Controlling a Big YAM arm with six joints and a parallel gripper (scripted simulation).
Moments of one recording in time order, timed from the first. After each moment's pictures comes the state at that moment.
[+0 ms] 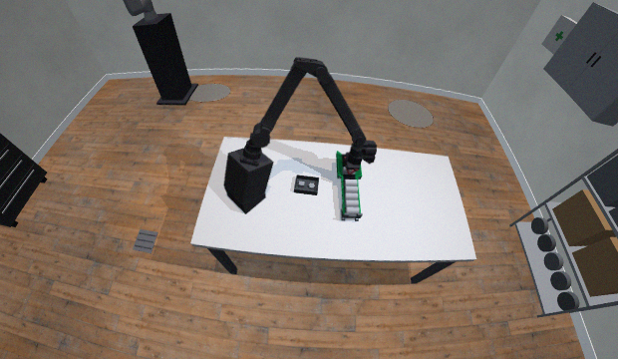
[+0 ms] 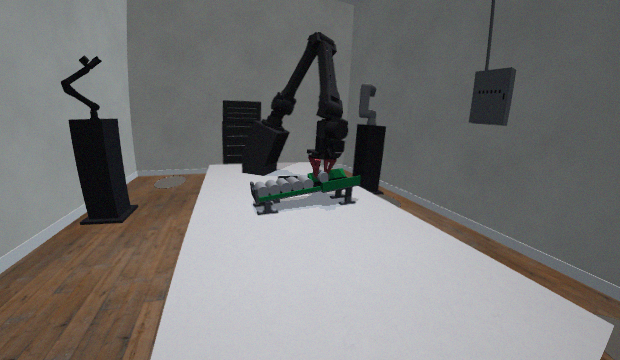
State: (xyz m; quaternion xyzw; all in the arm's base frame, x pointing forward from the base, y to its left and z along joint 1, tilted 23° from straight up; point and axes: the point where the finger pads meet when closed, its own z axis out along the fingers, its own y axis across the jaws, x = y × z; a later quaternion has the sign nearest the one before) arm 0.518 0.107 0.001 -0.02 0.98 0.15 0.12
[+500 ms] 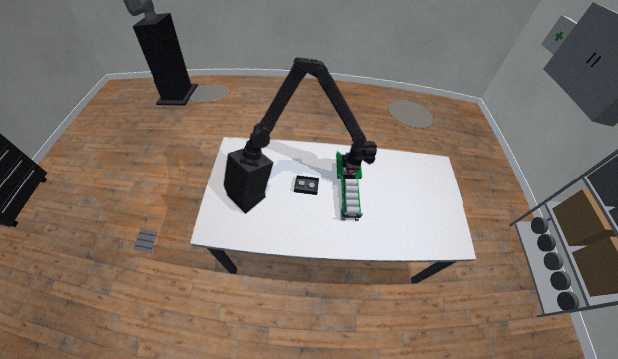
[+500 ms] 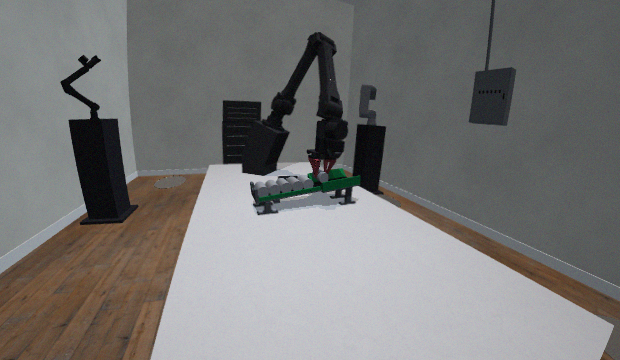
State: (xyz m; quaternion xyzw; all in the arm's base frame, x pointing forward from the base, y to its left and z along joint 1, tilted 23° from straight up) arm 0.517 0.107 0.000 -0.02 0.98 0.15 0.12
